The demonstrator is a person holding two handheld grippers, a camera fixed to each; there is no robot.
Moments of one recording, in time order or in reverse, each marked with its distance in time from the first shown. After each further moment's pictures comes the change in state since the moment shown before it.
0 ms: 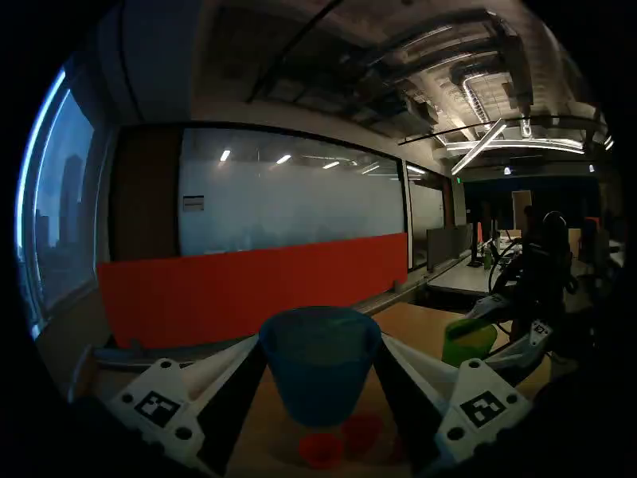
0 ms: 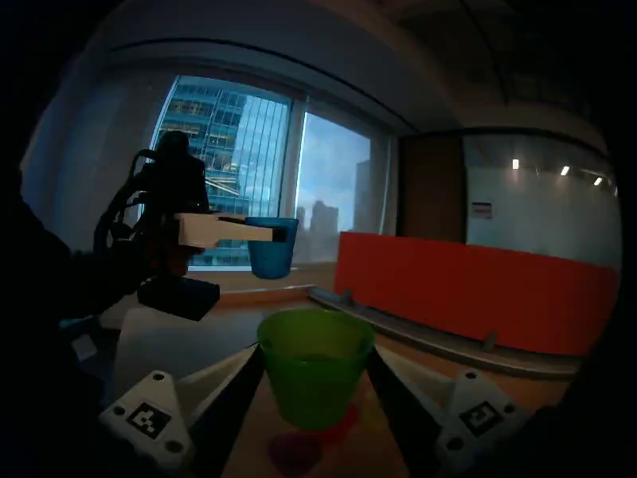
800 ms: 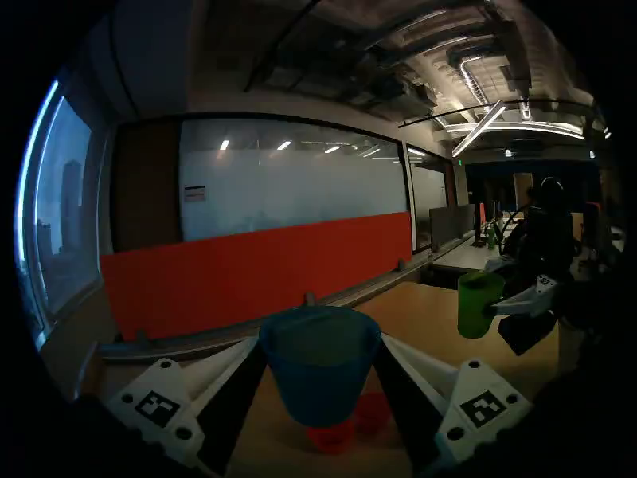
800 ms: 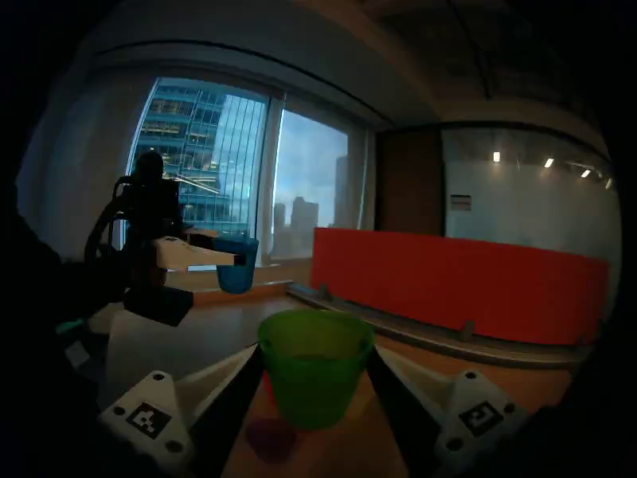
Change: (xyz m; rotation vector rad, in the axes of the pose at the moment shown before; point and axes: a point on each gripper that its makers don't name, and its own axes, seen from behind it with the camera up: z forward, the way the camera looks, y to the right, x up) left arm -0.037 -0.008 -0.005 0.015 -0.066 0.040; right arm -0.002 0.036 -0.027 -0.082 -0.022 0.028
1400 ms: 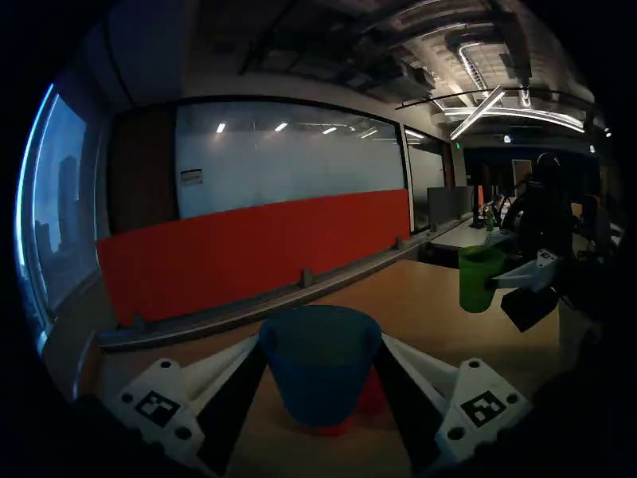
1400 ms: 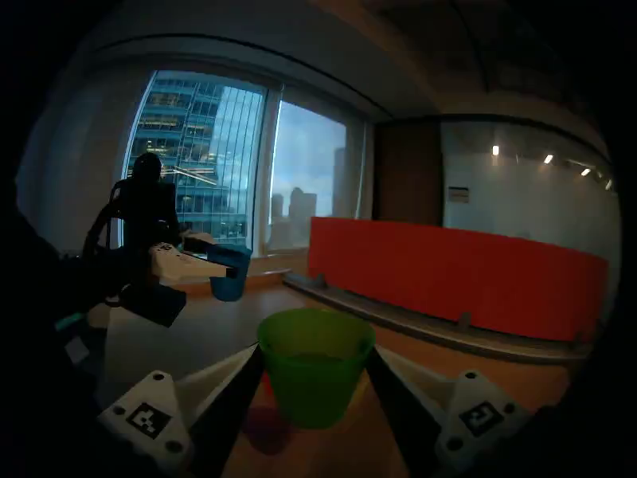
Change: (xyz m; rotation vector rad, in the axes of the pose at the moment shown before) left arm -0.040 0.003 -0.001 -0.014 -0.087 0.013; right arm -0.014 0.006 -0.008 -0.001 -0.046 0.001
